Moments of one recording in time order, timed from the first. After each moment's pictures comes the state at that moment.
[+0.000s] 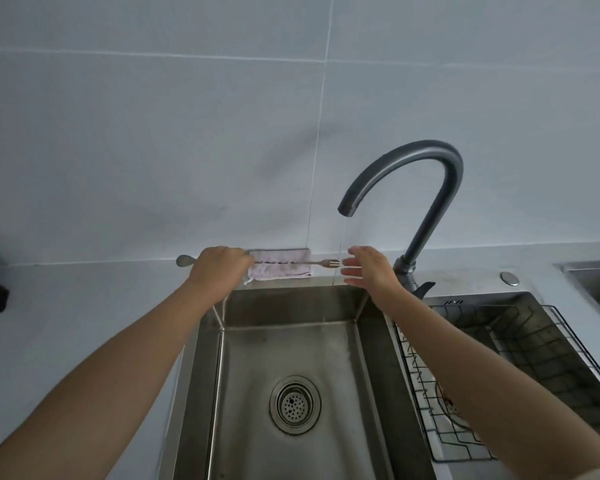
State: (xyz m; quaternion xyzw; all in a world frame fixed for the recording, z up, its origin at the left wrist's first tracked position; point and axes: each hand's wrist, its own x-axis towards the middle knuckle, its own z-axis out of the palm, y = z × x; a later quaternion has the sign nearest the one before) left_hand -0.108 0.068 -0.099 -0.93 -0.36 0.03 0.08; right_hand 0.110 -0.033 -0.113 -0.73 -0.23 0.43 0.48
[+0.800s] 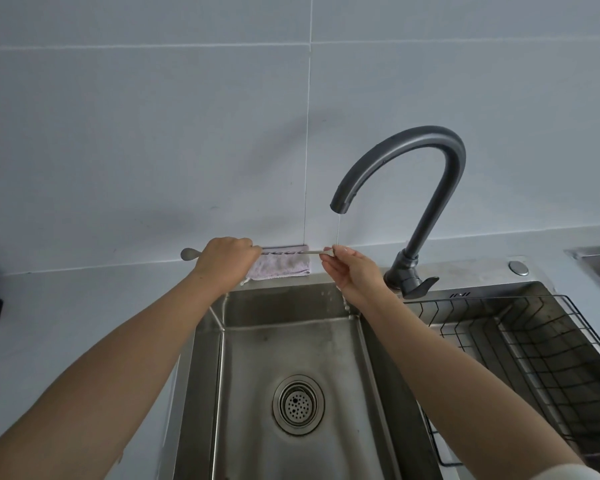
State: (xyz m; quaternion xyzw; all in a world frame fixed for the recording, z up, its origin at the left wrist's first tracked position) left_hand -0.079 0.079 -0.092 -0.93 -0.34 0.09 0.11; right_hand 0.104 -0.016 -0.136 -0.46 -0.02 0.56 0.69
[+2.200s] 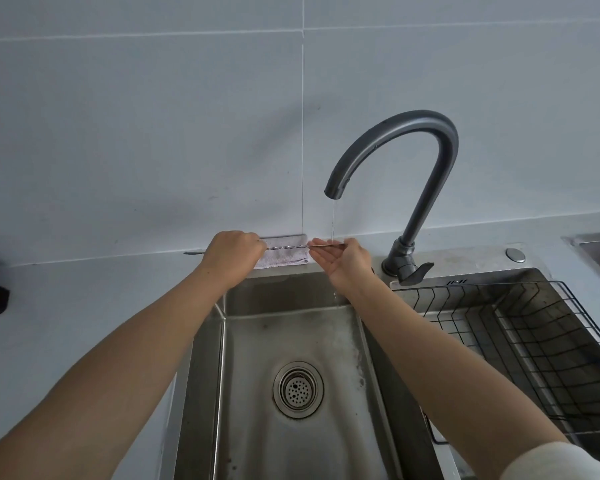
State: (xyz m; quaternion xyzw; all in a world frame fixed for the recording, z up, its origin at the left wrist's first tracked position) left_hand -0.079 0.066 -0.102 -0.95 -0.29 -0.02 0.14; right_hand 0.086 -0.015 -0.123 -0.45 0.07 0.55 0.70
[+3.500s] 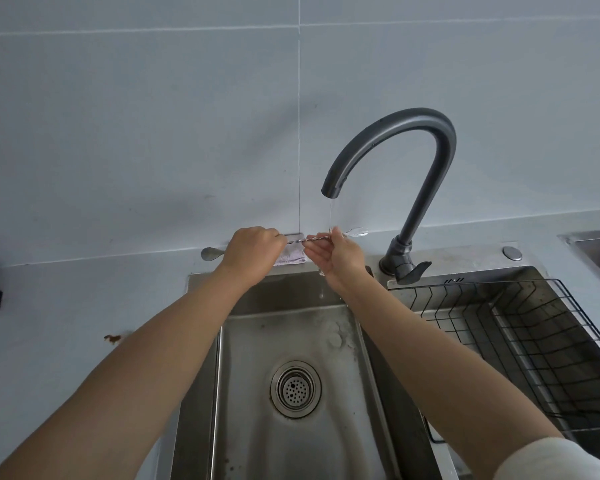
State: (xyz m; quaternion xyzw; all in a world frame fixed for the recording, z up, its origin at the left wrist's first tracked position) left_hand -0.045 0.046 -0.092 -0.95 -0.30 -0.01 0.14; right_hand 0.084 -0.010 -0.128 -0.51 -0.01 0.51 0.69
